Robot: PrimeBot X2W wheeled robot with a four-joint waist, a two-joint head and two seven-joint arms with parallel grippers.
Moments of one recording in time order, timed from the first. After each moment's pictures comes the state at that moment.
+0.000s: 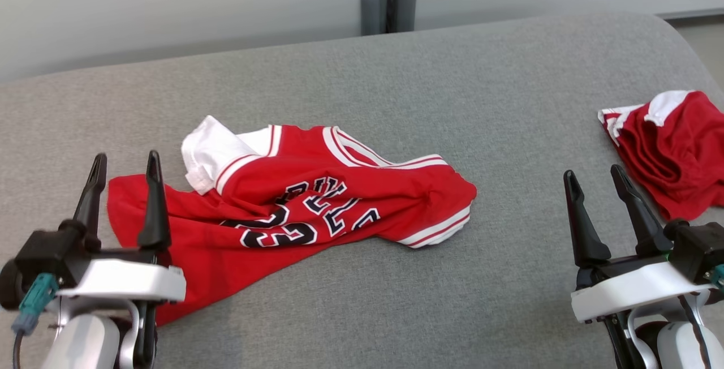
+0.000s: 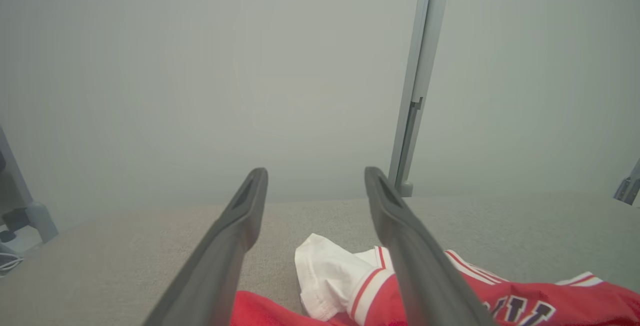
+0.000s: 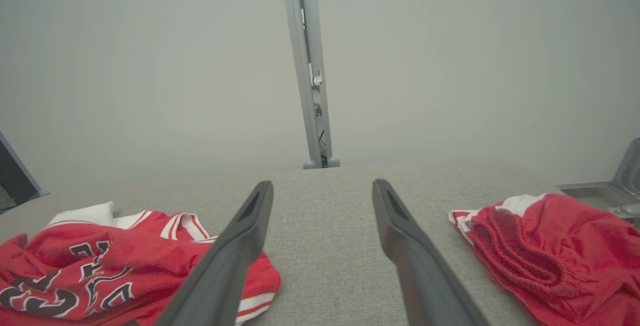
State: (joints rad) left arm -0.18 0.29 -0.16 0.09 -0.42 0.15 -0.23; right arm -0.11 -0.05 0.02 0.00 0.22 0.13 -0.08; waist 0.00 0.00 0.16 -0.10
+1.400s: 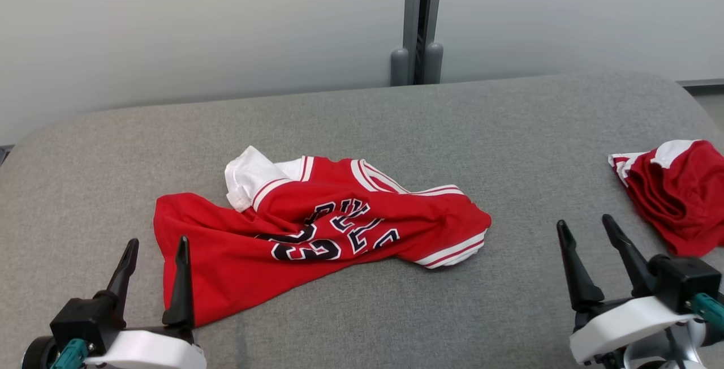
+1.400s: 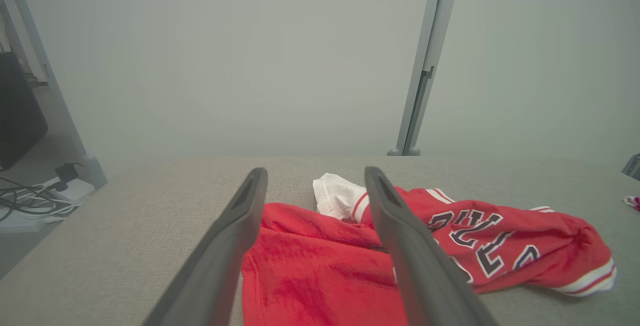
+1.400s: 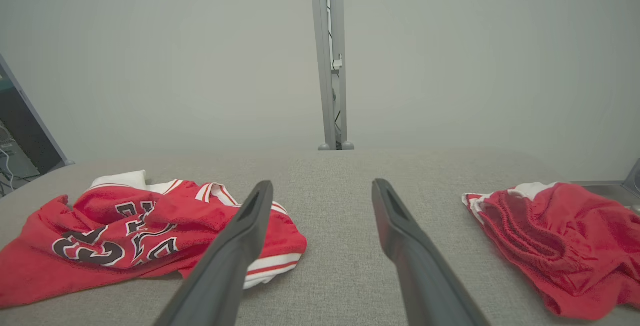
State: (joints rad) left arm 0.09 0.32 -0.21 -0.10 -0.43 0.26 -0.11; right arm 0.01 -0.05 0.01 -0.02 0.19 0.13 -0.01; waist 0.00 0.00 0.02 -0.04
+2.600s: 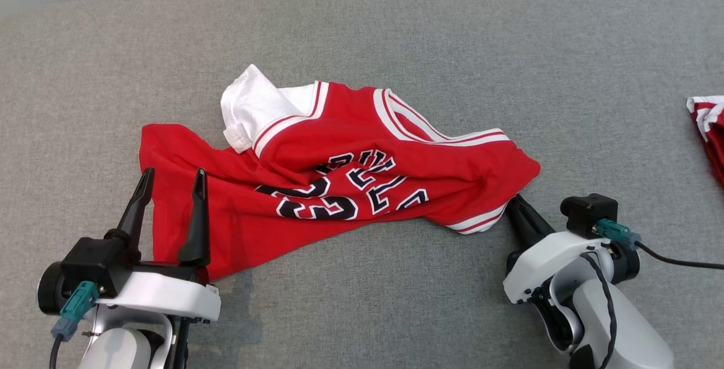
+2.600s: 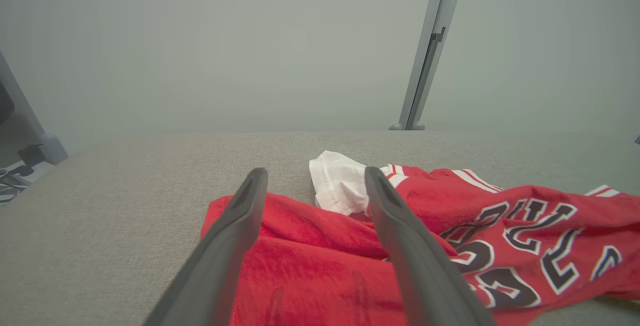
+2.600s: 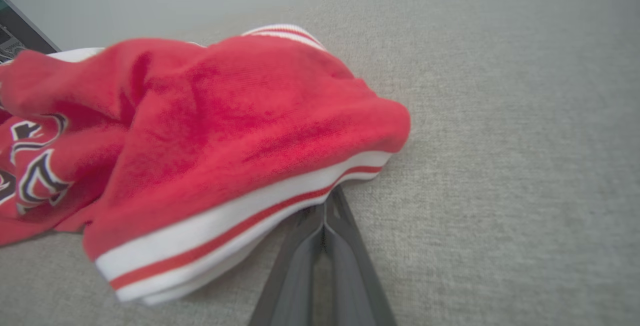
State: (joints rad) left arm -0.13 0.30 -0.26 -0.01 -0.43 0.20 -0.18; right arm -0.44 -0.05 0.27 0.68 0.36 0.13 -0.16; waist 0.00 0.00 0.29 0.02
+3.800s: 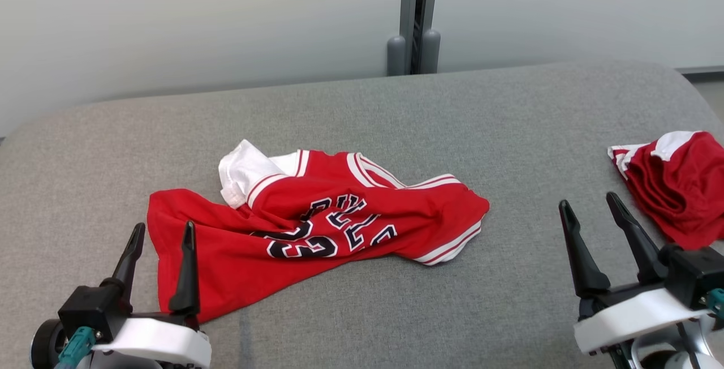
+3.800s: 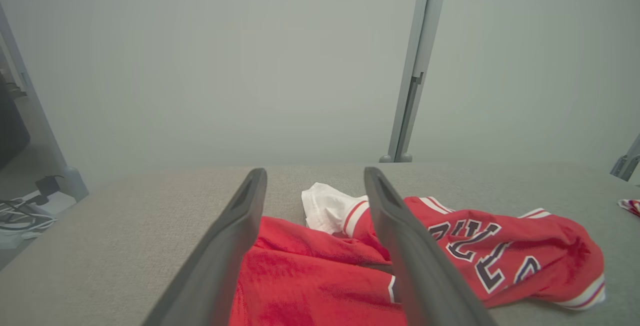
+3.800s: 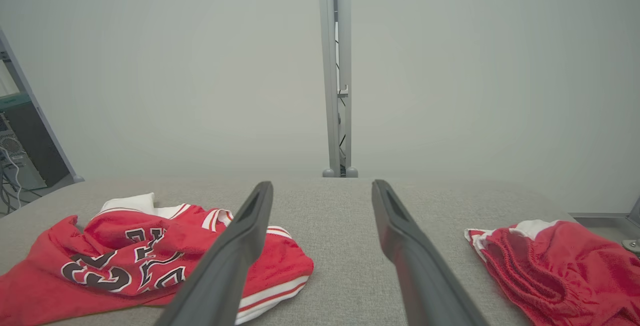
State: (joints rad) left arm 0.00 0.32 -0.25 -0.02 -0.46 0.24 -0.18; right arm -0.03 -0.07 0.04 -0.08 0.19 0.13 -0.02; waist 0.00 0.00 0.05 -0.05
